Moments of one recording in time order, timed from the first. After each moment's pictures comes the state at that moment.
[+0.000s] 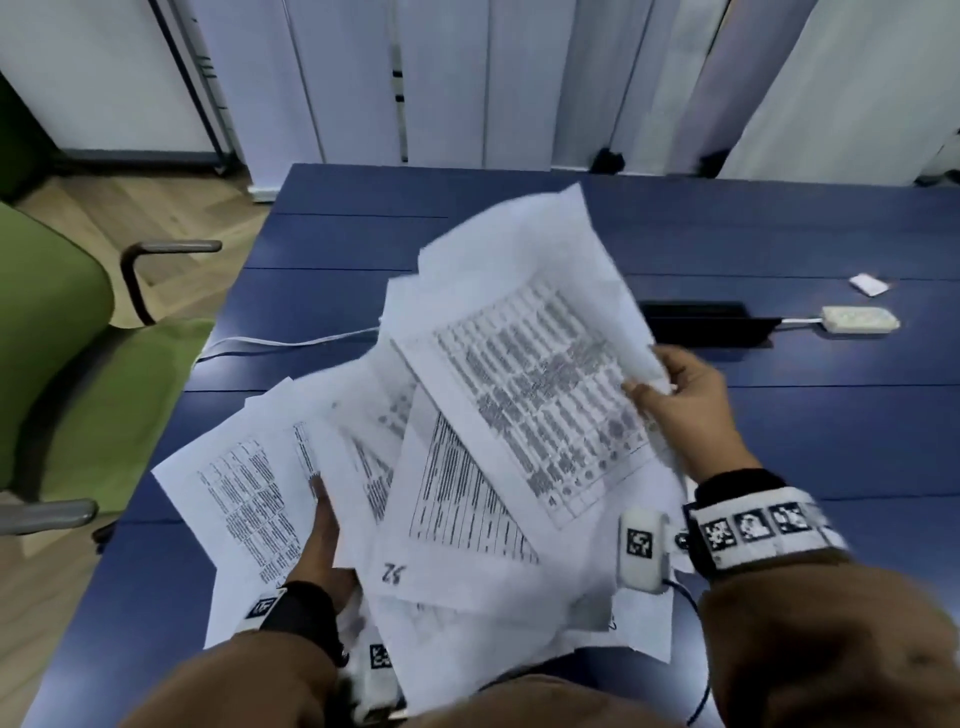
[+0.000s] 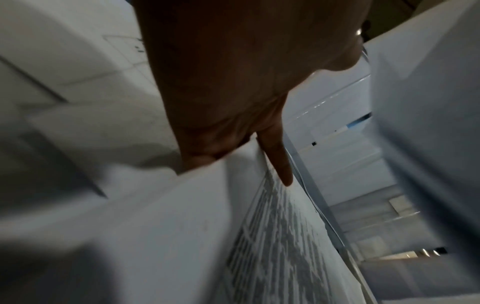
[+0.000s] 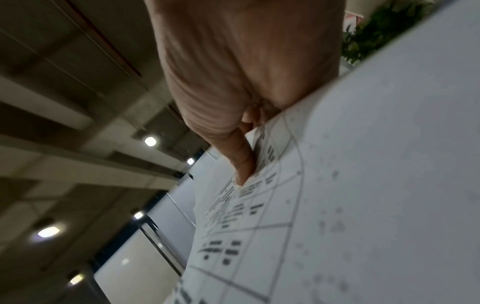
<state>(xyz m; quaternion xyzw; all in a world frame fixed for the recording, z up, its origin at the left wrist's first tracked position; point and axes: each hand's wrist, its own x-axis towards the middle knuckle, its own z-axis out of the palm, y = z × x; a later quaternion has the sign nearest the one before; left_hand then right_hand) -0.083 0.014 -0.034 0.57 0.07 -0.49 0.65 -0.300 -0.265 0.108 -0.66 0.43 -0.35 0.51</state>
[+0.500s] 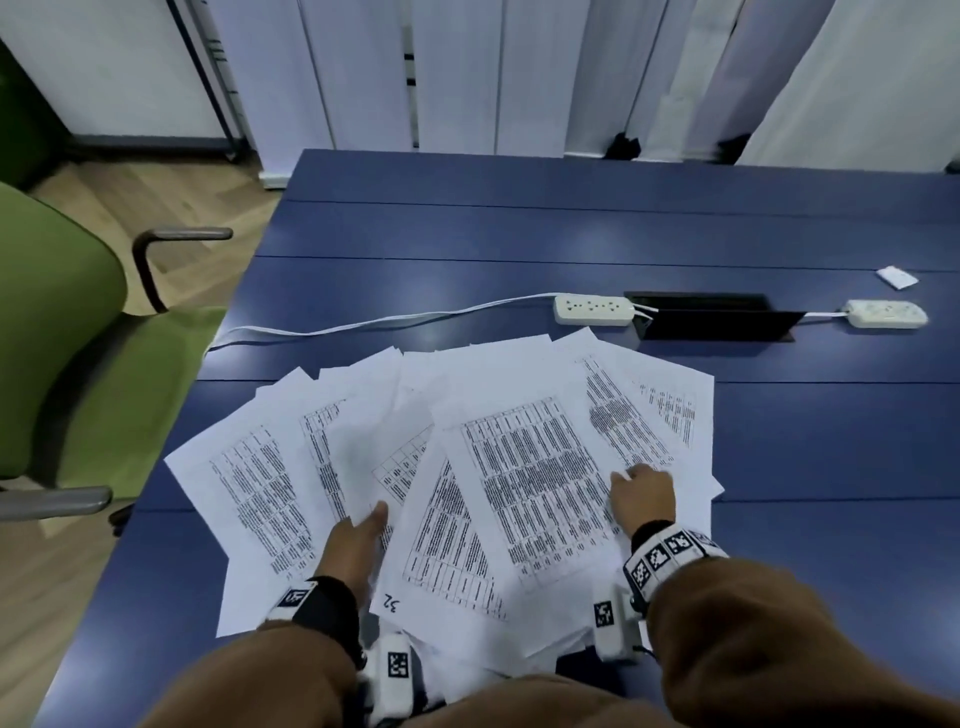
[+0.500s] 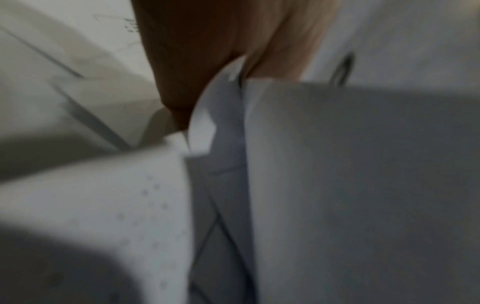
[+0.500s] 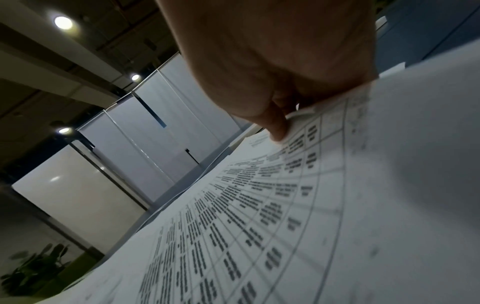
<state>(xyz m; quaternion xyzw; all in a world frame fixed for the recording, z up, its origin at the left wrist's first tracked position) -0.089 0.006 -0.042 0.75 0.02 -0.42 0.51 -0.301 -0.242 -0.033 -0.68 0.66 -0.03 0.31</state>
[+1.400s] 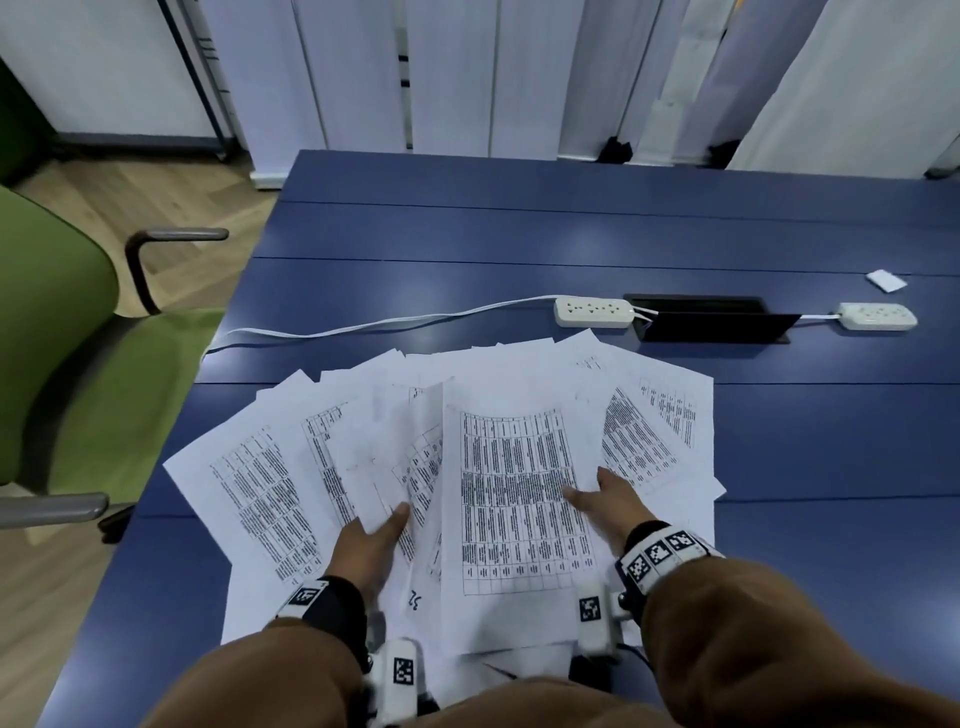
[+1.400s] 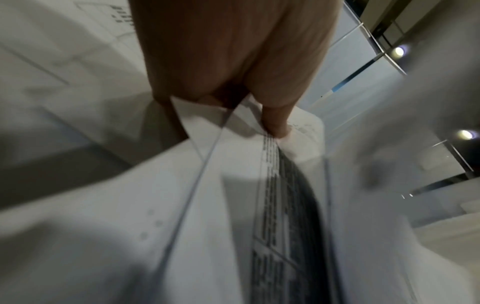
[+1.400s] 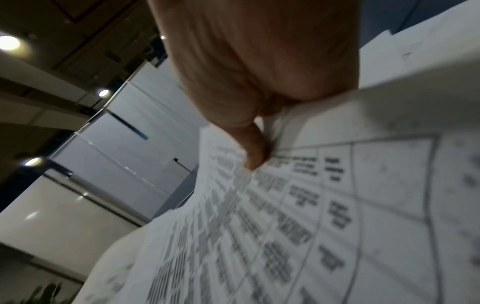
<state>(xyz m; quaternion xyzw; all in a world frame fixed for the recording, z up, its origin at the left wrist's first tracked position) -0.090 0.005 -0.040 0.75 0.00 -0.42 0.51 -0.282 -0.210 -0.026 -0.59 0.57 -0.07 0.57</state>
